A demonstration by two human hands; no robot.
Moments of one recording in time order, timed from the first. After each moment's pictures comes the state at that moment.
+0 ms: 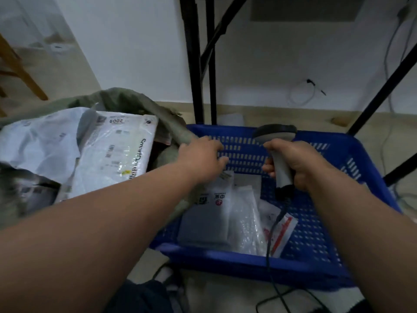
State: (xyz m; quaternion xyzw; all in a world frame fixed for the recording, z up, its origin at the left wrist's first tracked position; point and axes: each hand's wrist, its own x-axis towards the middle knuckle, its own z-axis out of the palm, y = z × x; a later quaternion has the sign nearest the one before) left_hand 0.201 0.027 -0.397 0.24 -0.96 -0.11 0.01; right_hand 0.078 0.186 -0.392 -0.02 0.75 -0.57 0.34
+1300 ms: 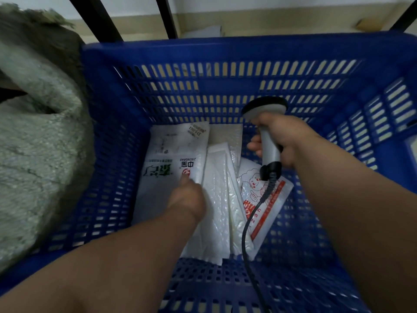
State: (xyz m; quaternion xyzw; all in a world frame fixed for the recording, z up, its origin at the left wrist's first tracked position) left_hand 0.119 0.095 -0.683 0.46 -0.81 -0.21 -0.29; right_hand -0.063 0.191 -0.596 0.09 0.73 -0.52 0.44
